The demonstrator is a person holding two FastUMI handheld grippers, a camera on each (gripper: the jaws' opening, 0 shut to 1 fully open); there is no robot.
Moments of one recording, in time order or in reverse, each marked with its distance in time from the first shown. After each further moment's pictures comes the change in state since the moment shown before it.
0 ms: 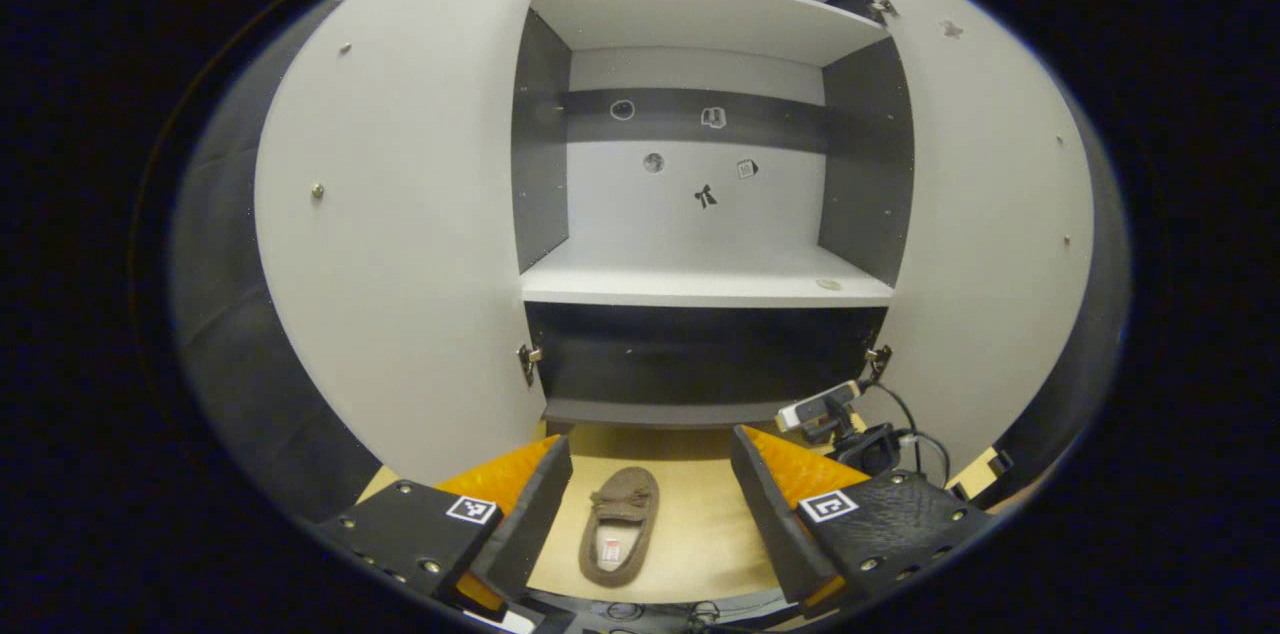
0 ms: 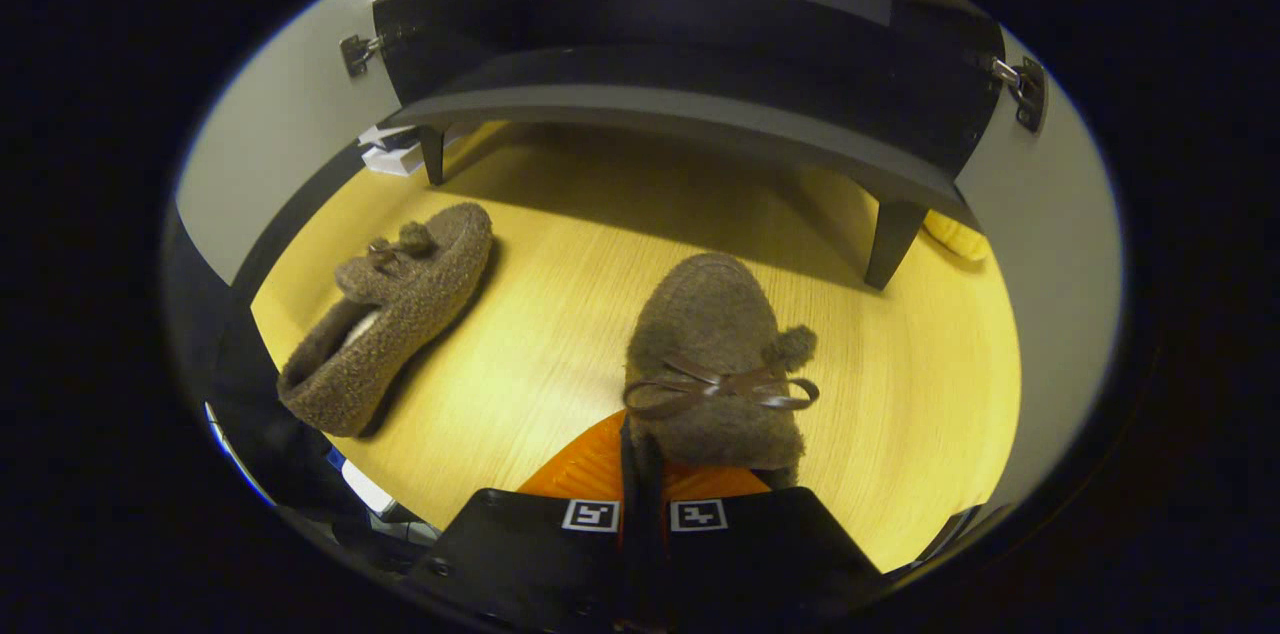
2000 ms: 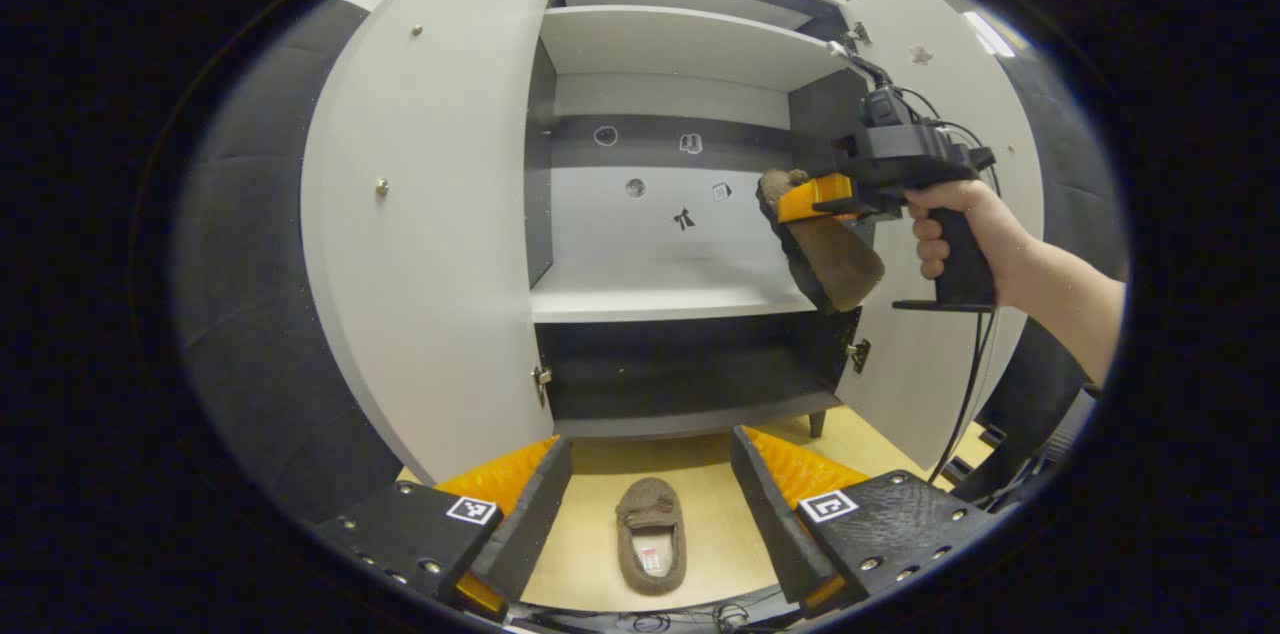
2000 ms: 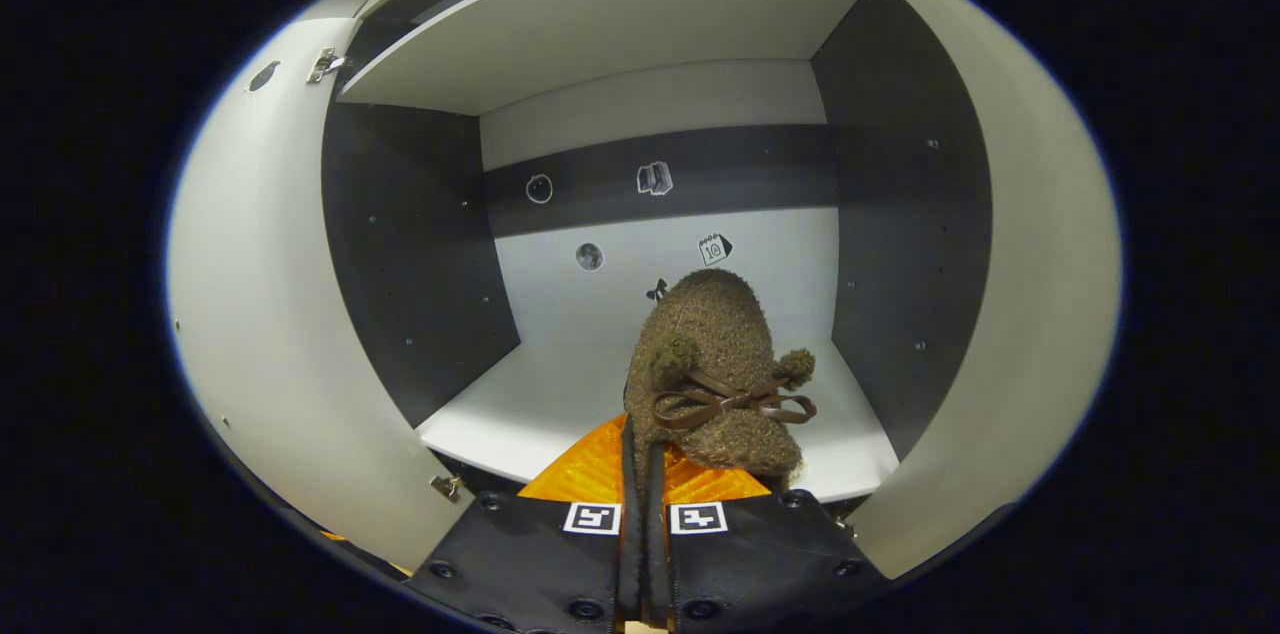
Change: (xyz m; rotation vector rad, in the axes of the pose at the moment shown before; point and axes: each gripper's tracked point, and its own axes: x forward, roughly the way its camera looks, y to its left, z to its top) left arm -0.012 0.038 0.002 0.015 -0.085 -0.115; right arm -0.244 -0.007 0.362 0.138 -0.762 -0.048
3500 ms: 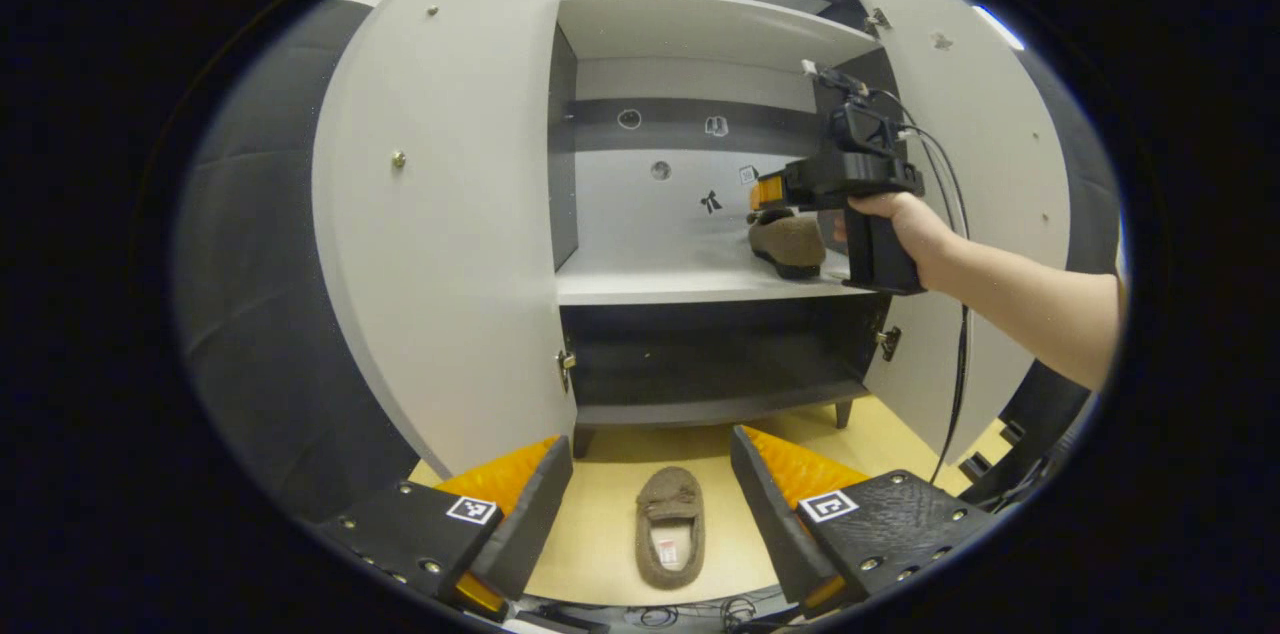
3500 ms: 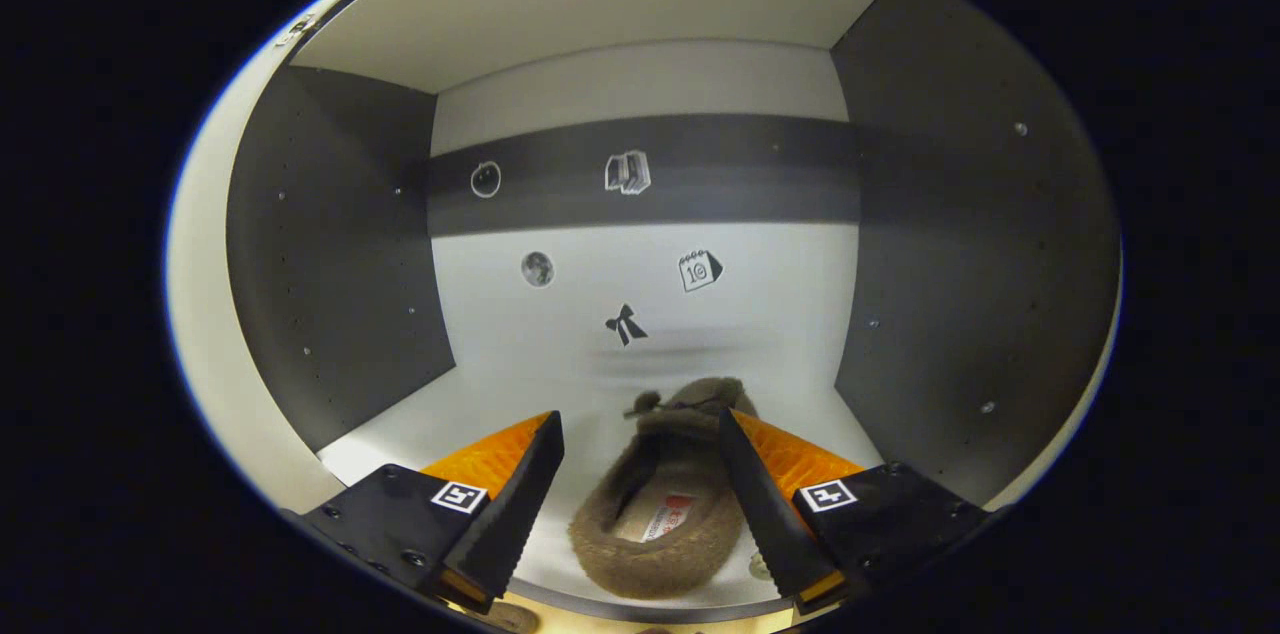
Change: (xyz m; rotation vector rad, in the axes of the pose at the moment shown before) left arm 0.006 0.014 -0.015 0.000 0.045 0.059; right arm 0.085 -0.028 -0.002 -0.055 -0.027 -0.091
